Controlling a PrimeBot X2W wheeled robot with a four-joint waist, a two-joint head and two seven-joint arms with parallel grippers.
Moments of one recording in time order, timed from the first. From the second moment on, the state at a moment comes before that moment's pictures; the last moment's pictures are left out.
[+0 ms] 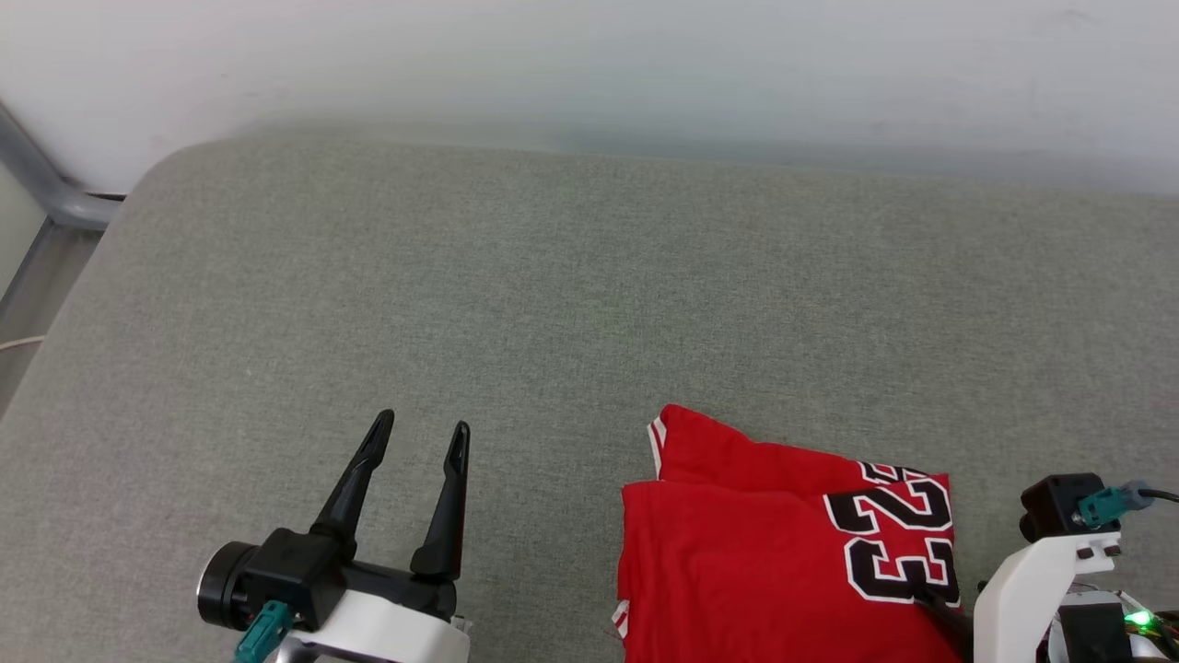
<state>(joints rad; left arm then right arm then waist) 0.02 0.08 -0.13 -0.04 -0.16 -0.13 -0.26 0.06 -0.15 -0.08 -0.16 0.32 0.13 0.92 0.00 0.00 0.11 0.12</state>
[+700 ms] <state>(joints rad) -0.04 0.08 -0.17 -0.03 -0.16 -0.13 -0.26 -0.03 -0.16 0.02 0.02 0.25 0.13 0.87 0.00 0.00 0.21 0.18</state>
